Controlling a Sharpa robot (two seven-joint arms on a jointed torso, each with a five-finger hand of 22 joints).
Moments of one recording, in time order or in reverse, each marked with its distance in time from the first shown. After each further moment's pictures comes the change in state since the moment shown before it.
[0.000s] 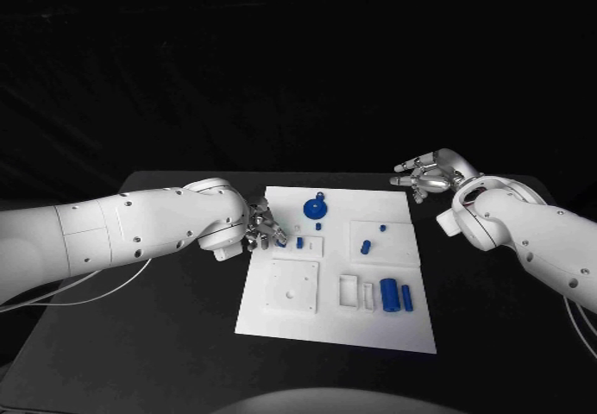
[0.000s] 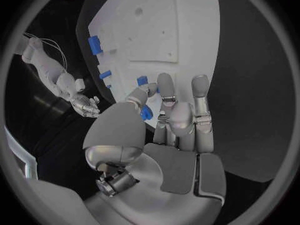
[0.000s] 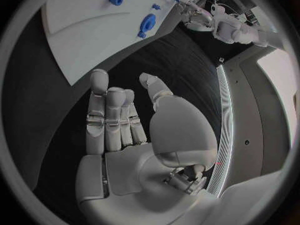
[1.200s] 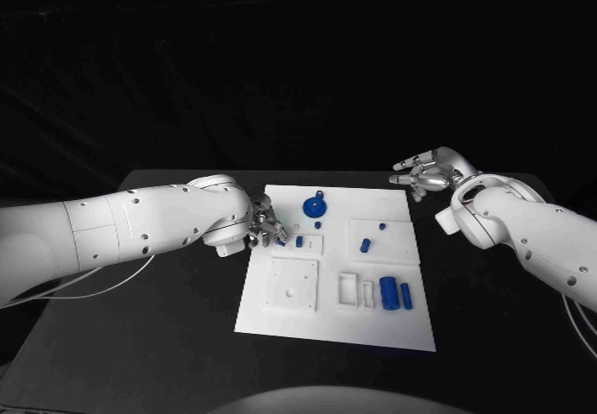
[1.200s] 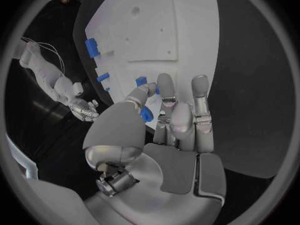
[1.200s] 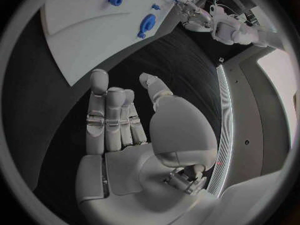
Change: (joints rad) left arm 0.002 0.033 0.001 -0.029 -0.032 0.032 -0.013; left_hand 0.000 0.000 -0.001 -0.001 -0.008 0.000 0.000 0.000 0.176 0.000 0.000 0.019 0.008 0.004 0.001 0.018 0.026 0.016 0.000 0.007 0.012 0.000; right arm -0.001 0.000 0.000 0.001 0.000 0.000 0.000; right_hand 0.000 0.000 0.000 0.000 0.000 0.000 0.000 0.000 0.000 0.000 0.000 0.000 0.000 0.000 0.000 0.000 0.000 0.000 0.000 0.000 0.000 0.000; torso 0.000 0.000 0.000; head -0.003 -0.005
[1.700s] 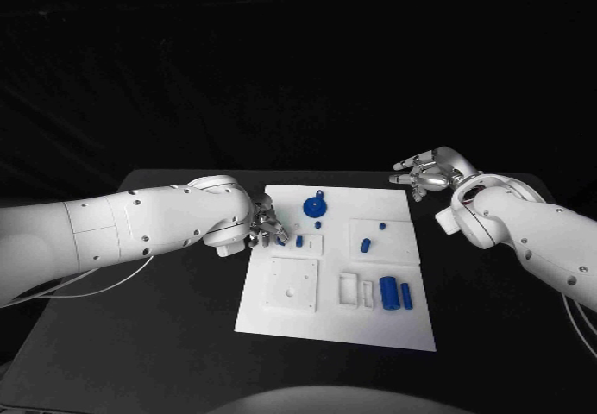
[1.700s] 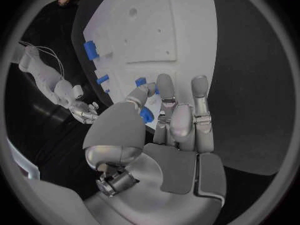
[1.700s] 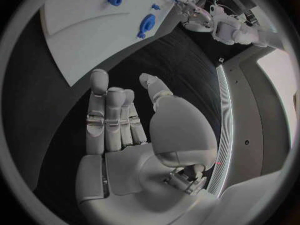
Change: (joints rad) left arm -0.001 0.000 0.000 0.007 -0.029 0.004 -0.001; left_hand 0.000 0.000 0.000 0.000 -0.011 0.000 0.000 0.012 0.014 0.000 0.000 0.030 -0.015 0.001 0.001 0.024 0.025 0.016 -0.007 0.018 0.015 0.001; right arm 0.000 0.000 0.000 0.000 0.000 0.000 0.000; right_hand -0.004 0.004 -0.003 -0.003 0.004 0.000 0.000 0.000 0.000 0.000 0.000 0.000 -0.002 0.000 0.000 0.000 0.000 0.000 0.000 0.000 0.000 0.000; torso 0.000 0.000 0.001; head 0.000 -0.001
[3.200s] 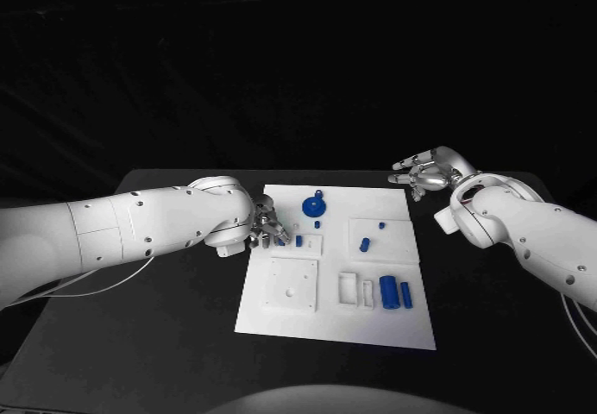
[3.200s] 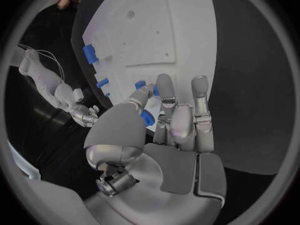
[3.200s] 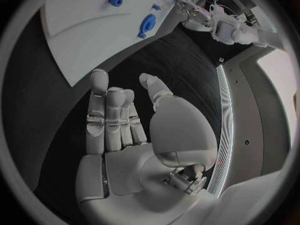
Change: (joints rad) left arm -0.006 0.013 0.000 -0.012 -0.013 0.026 0.006; left_hand -0.005 0.016 -0.021 0.036 -0.147 0.012 0.000 0.005 0.205 0.011 0.003 0.026 -0.053 0.002 0.004 0.014 -0.003 0.015 0.000 0.025 0.008 -0.001; right arm -0.002 0.000 0.000 -0.001 0.000 0.000 0.001; right_hand 0.000 0.000 0.003 -0.003 0.004 0.000 0.000 0.000 0.000 0.000 0.000 0.000 -0.001 0.000 0.000 0.000 -0.001 0.000 0.000 0.000 0.000 0.001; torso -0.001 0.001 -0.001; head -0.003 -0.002
